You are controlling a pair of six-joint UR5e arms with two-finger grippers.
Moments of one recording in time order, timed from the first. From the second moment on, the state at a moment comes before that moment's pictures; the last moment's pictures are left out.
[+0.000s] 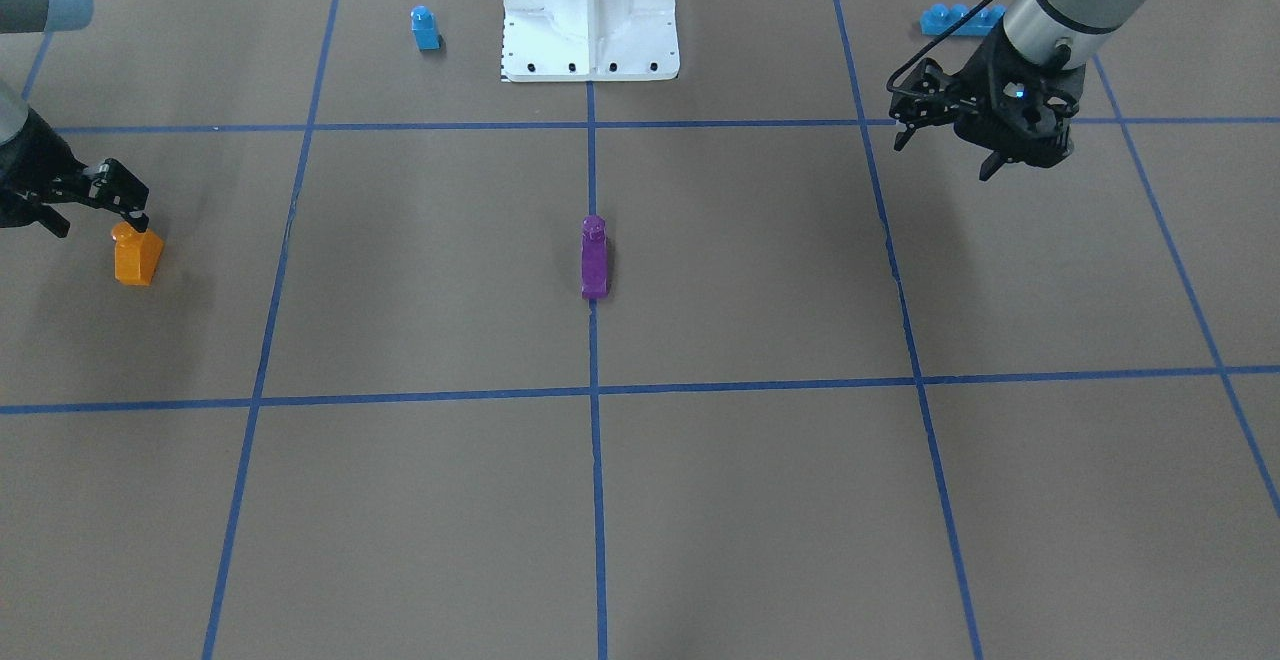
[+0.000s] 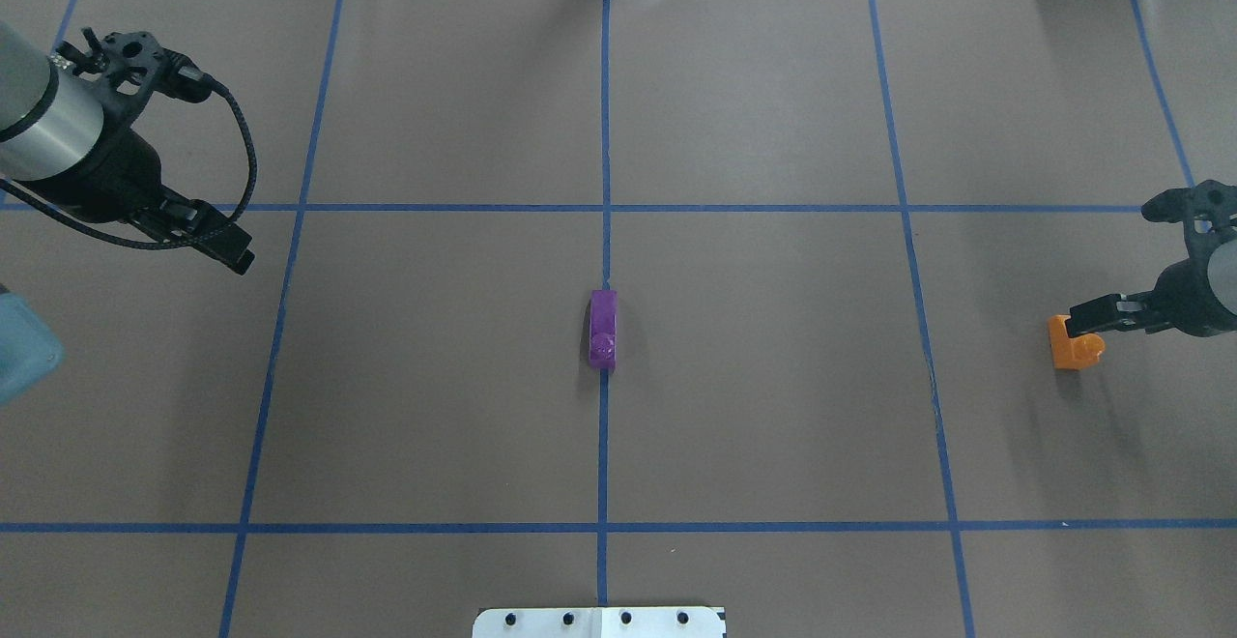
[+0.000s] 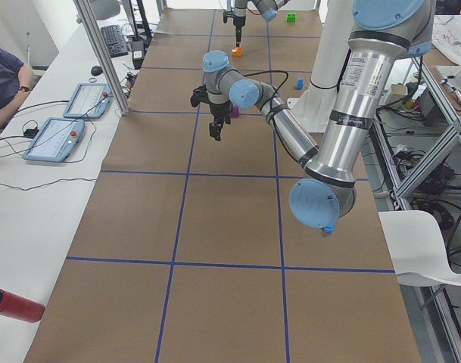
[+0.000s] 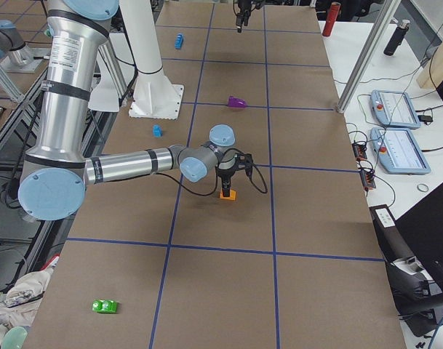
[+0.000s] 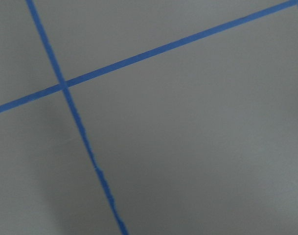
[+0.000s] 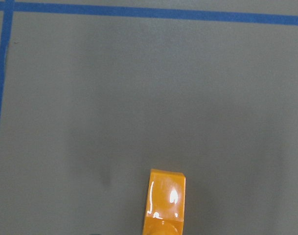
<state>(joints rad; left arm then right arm) -0.93 -1.85 -2.11 -1.34 -2.24 -0.45 0.91 -1.78 1.85 -1.04 2.09 0.82</state>
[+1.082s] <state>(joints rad) -0.93 -1.84 -2.11 -1.35 -2.24 -0.46 0.86 -1.73 1.78 -1.03 2.07 0.83</state>
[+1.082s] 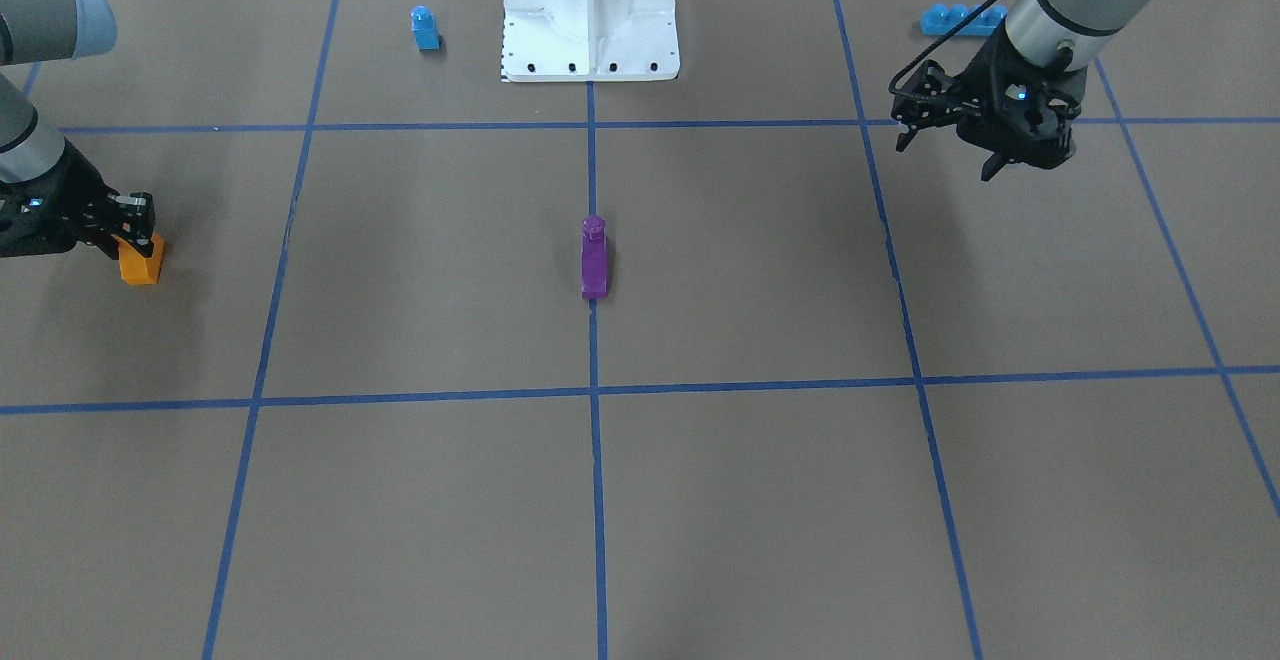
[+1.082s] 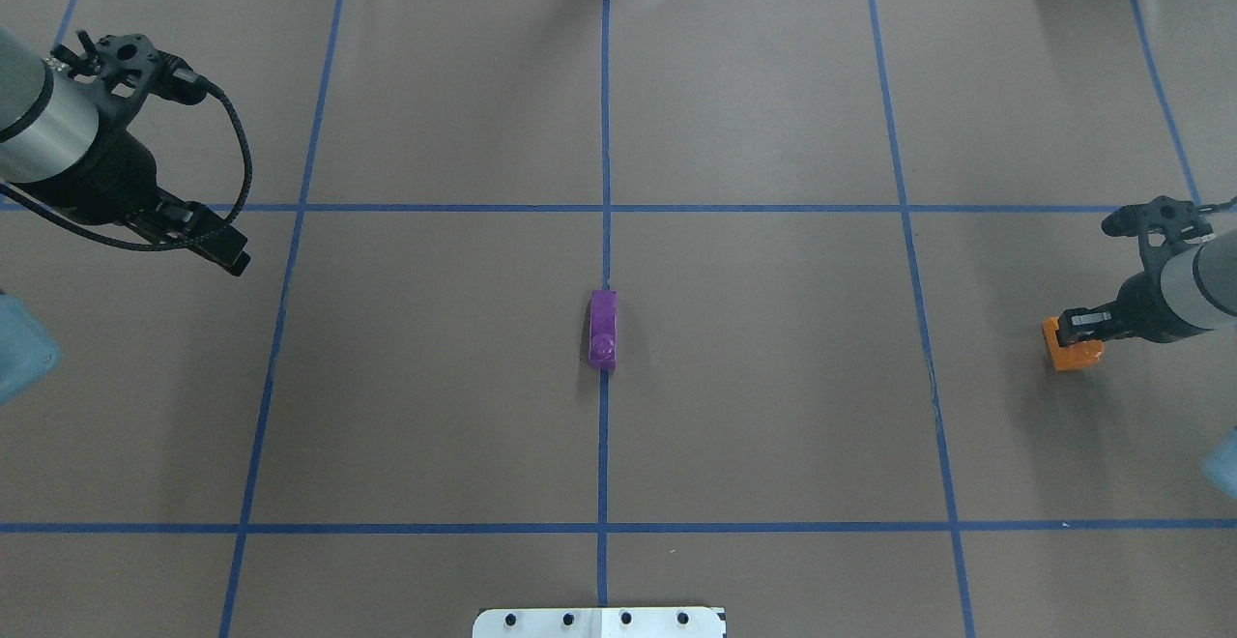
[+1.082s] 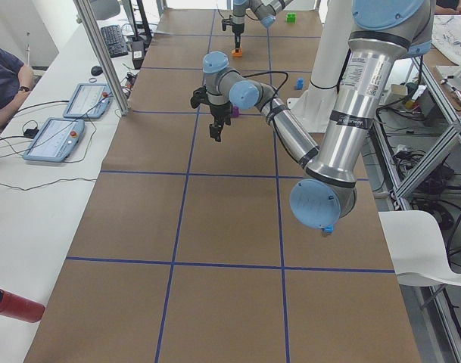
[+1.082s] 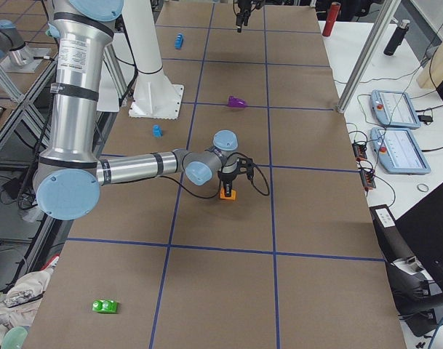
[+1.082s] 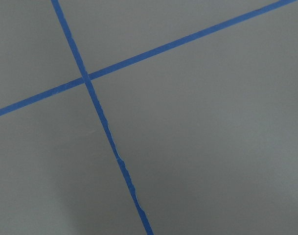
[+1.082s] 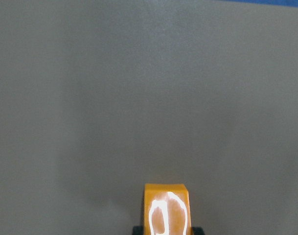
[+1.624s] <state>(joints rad) -0.93 -1.84 -2.10 -1.35 -2.24 -0.46 0.86 -1.69 1.86 -1.13 2.08 0.83</state>
